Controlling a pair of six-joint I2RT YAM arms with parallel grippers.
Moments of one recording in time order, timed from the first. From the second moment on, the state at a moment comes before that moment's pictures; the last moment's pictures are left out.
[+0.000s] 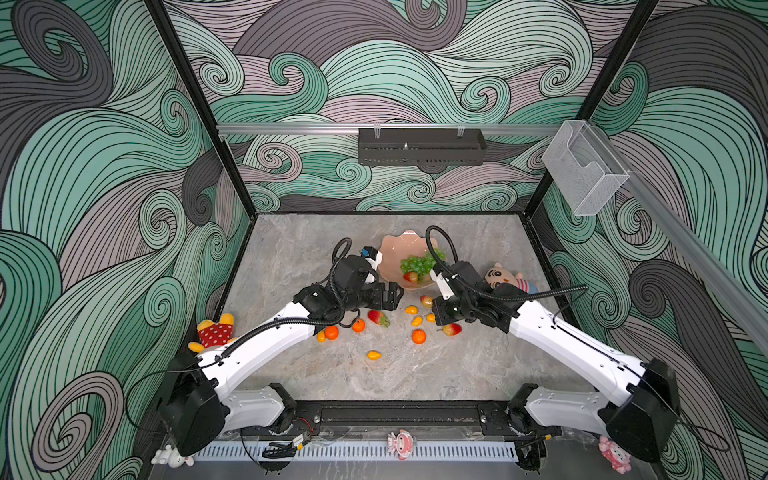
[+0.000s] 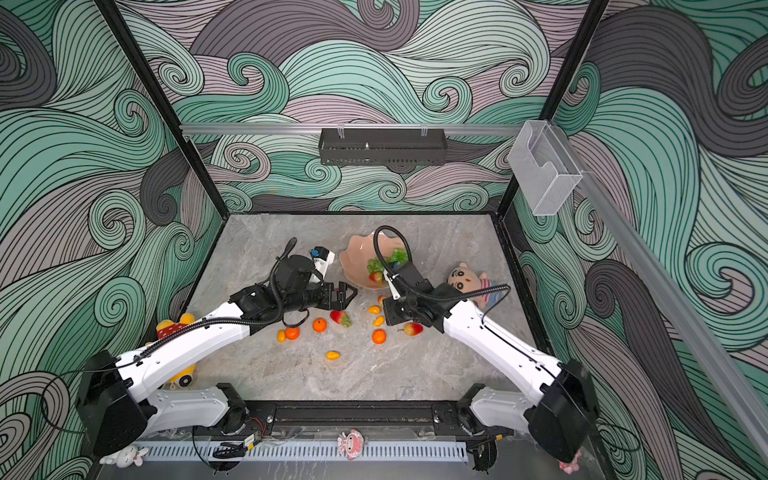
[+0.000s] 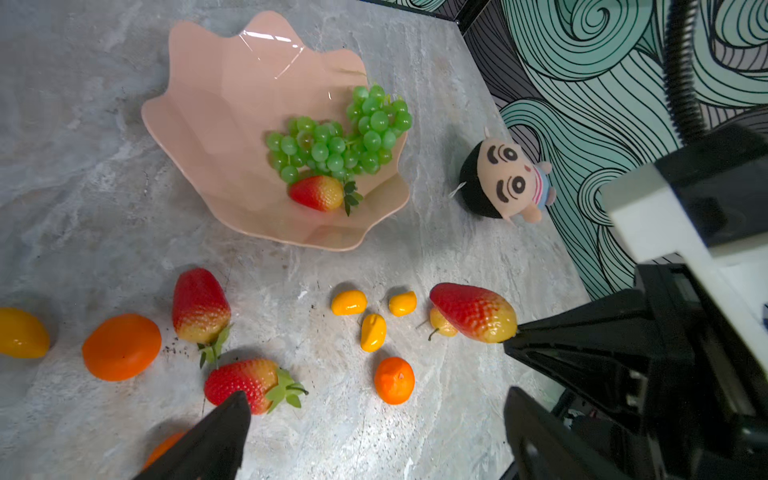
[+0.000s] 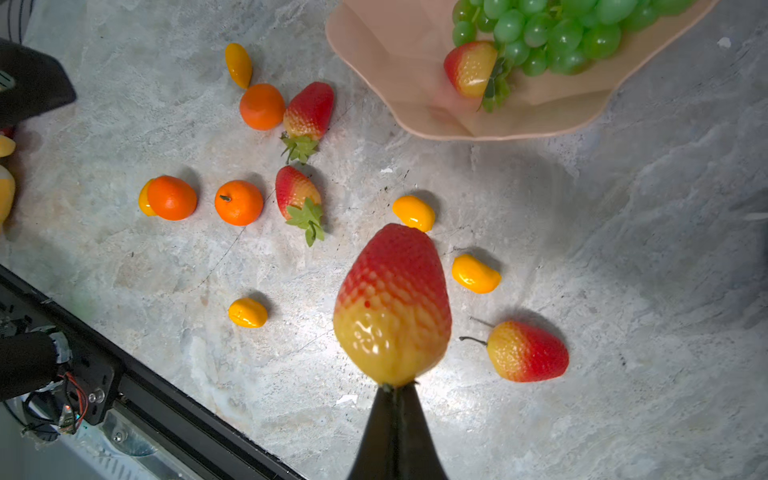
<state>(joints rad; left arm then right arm) -0.72 1.27 1.00 -0.38 0.09 -0.51 0.68 1.28 1.05 -0.79 -0.06 0.31</state>
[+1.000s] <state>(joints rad) -0.59 1.46 1.08 -0.39 0.22 -0.49 0.40 1.89 1.47 -0.88 -0.38 0.06</state>
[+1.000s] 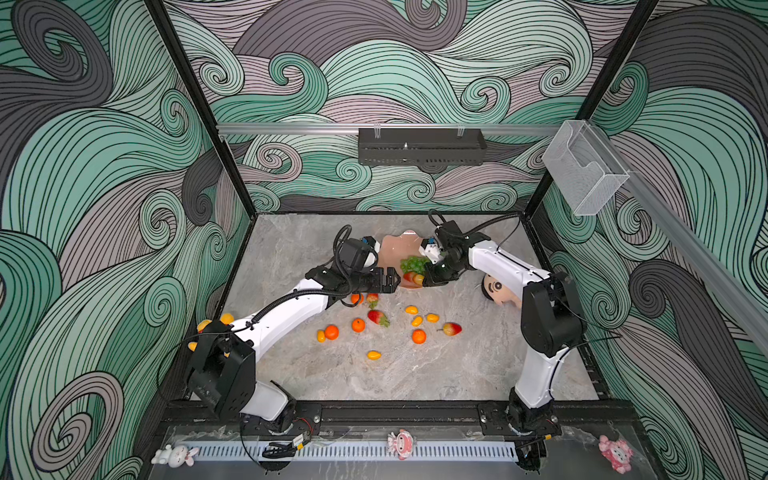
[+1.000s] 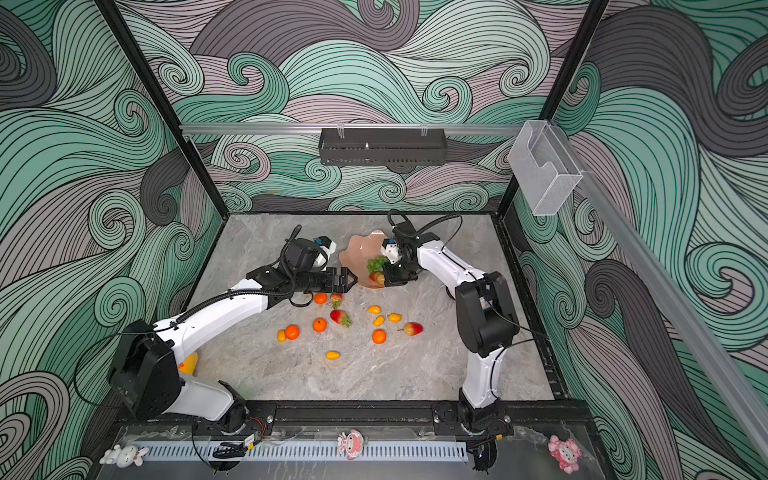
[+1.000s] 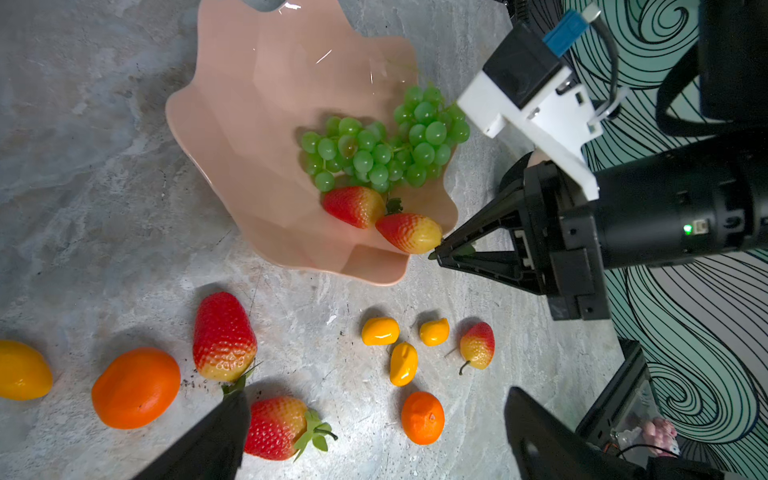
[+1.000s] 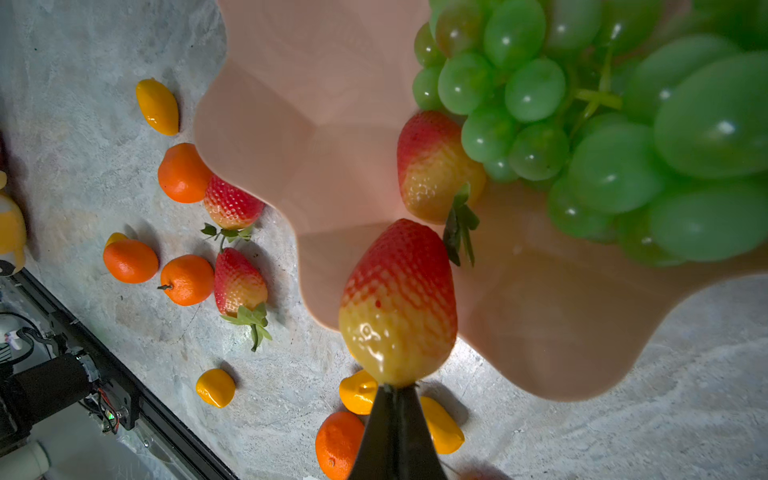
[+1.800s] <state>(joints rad) -0.59 1.38 1.02 -0.39 0.30 -0.48 0.39 1.60 1.31 -0.86 -0.28 0.10</state>
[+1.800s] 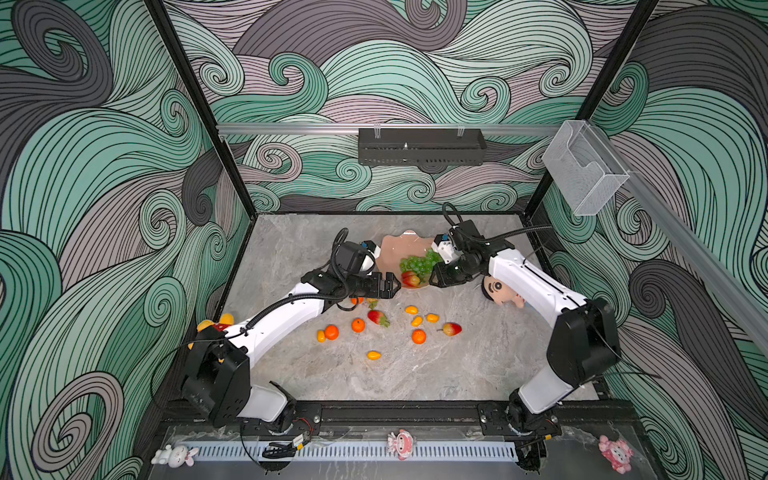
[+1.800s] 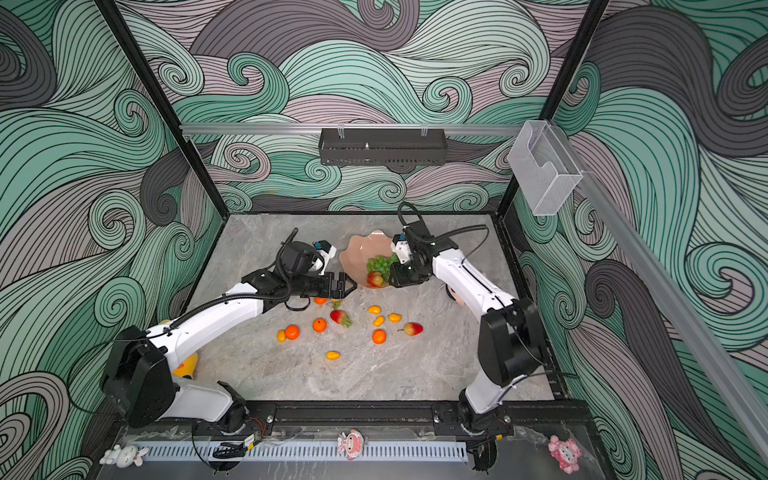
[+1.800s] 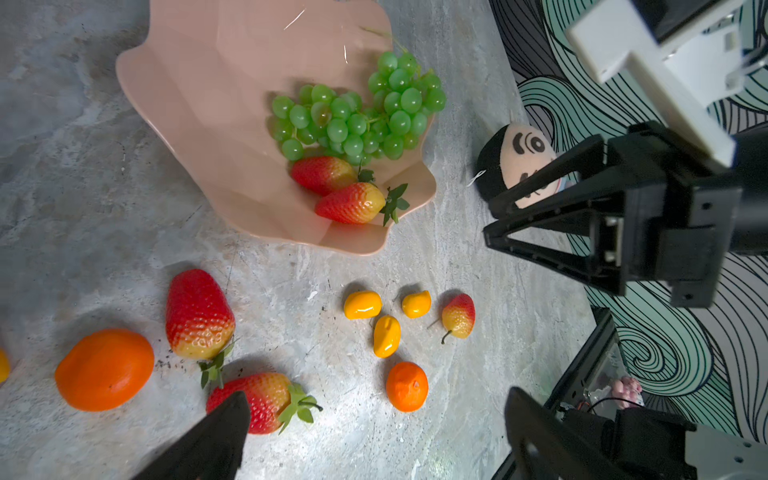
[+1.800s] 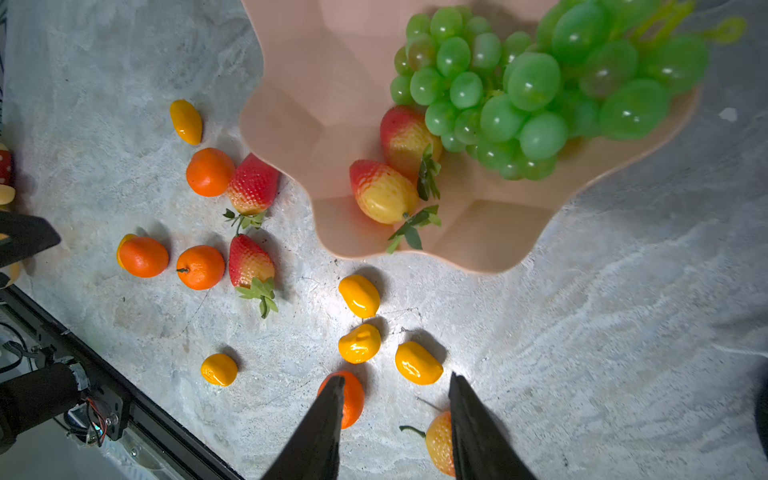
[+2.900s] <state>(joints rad) -0.90 1.36 0.77 -0.16 0.22 -0.61 0.49 1.27 0.90 -0.86 -0.12 0.20</state>
